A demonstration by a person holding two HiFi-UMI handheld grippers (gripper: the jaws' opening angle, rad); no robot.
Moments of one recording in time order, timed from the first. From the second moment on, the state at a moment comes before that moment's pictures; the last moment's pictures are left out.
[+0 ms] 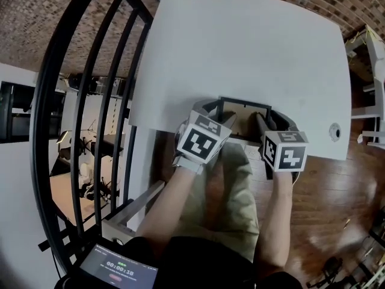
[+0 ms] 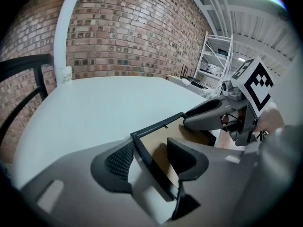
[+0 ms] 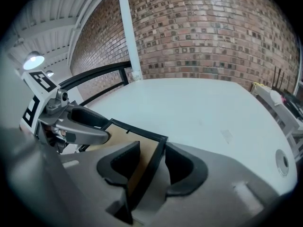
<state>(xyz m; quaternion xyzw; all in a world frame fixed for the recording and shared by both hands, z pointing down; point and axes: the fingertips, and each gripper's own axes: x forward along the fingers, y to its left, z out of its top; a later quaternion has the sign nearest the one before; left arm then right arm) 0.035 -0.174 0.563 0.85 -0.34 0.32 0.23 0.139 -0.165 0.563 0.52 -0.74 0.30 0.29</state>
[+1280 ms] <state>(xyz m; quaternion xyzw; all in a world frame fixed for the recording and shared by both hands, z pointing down) 0.035 -0.192 0.543 0.87 -0.36 0.28 0.18 0.150 -0.175 0.549 0.52 -0.77 0.25 0.28</state>
